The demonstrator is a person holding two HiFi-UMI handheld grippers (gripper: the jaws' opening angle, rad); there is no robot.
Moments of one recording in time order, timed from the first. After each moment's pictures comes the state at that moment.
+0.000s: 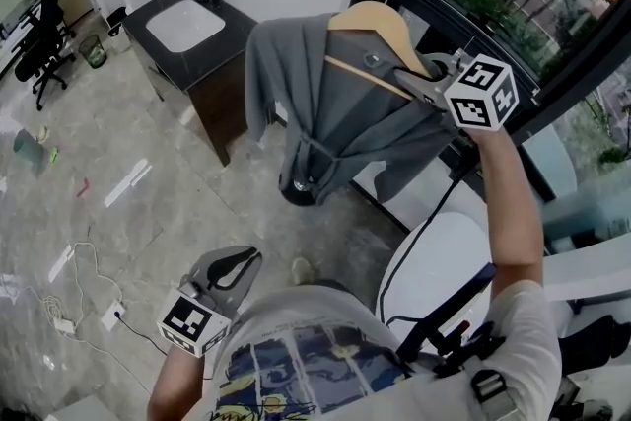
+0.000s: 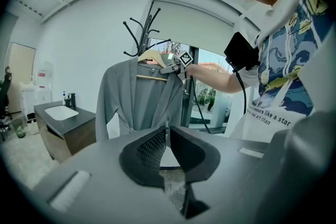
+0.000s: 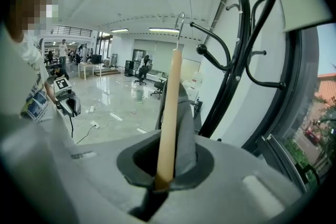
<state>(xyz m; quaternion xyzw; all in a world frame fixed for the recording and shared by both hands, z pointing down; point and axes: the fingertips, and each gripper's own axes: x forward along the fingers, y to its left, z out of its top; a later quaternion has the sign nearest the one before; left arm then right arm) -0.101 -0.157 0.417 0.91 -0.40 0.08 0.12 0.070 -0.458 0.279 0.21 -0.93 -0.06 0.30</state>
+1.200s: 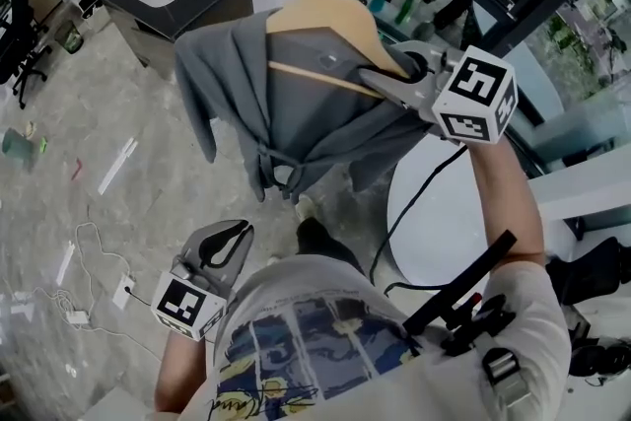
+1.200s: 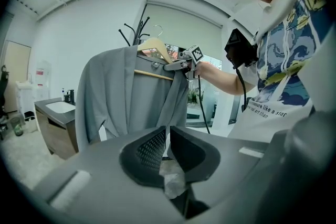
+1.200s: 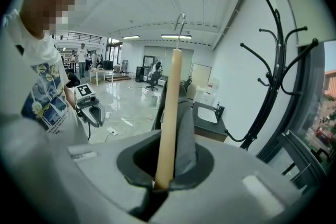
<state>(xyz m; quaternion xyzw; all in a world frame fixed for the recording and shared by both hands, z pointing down) -0.134 -0.014 0.429 0.92 -0.37 0.09 0.12 -0.001 -0.206 0.292 0.17 -0.94 -0.06 0.28</state>
